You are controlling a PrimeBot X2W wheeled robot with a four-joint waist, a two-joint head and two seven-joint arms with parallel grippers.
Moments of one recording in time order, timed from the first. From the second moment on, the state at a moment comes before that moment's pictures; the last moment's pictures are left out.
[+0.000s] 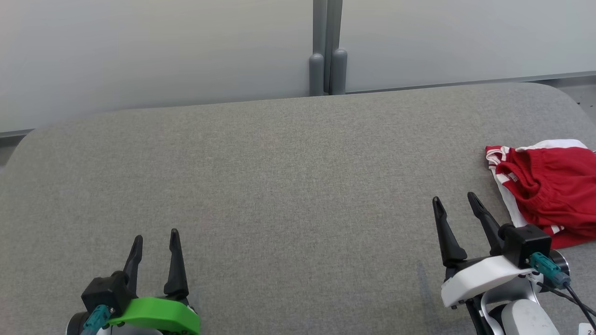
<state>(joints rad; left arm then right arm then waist) -0.01 0.20 -0.26 0.19 -0.50 0.14 -0.26 -0.04 -0.05 0.04 0.10 0.15 0.13 -0.14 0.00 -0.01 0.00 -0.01</state>
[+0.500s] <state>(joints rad) -0.02 0.18 -0.27 0.19 -0.47 0.12 -0.26 -0.04 -0.05 0.04 0.12 0.15 0.13 -0.14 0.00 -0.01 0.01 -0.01</state>
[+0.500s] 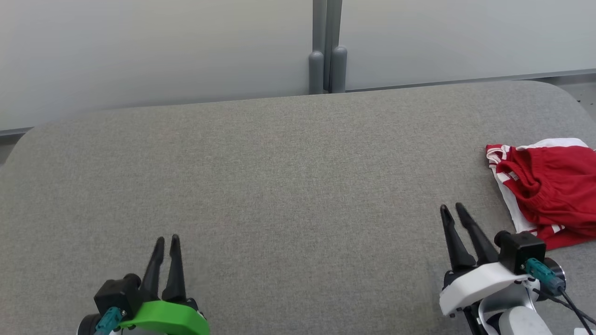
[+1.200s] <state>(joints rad) 0.00 0.15 -0.20 0.22 -0.74 0.07 -0.18 -0.03 -0.05 0.02 0.17 0.50 0.13 -0.09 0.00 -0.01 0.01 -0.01</state>
